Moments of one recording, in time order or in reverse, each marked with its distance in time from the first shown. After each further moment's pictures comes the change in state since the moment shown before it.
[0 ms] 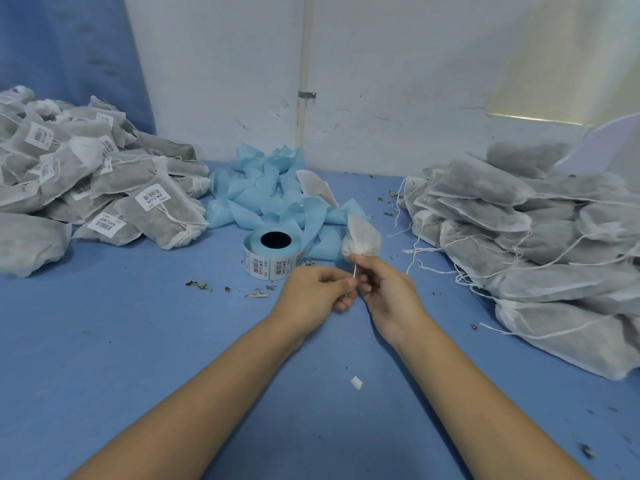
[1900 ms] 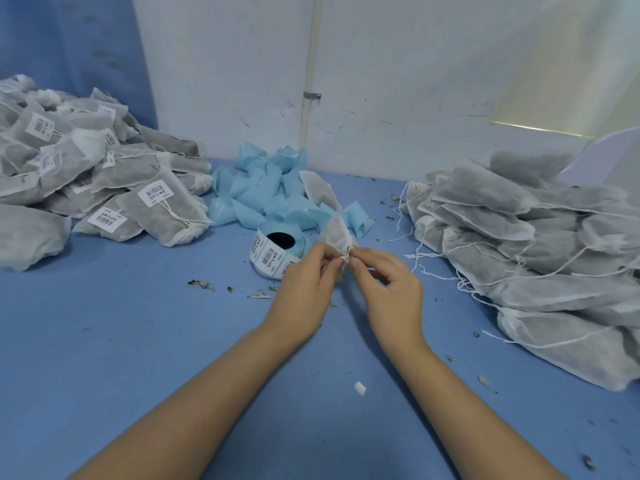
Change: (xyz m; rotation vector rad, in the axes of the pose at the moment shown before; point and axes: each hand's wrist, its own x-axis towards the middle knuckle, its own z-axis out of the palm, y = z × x) left_hand 0.009 -0.012 -0.014 0.391 0.168 0.417; right_hand -0.015 0.012 0.001 -0.652 0.027 -0.728
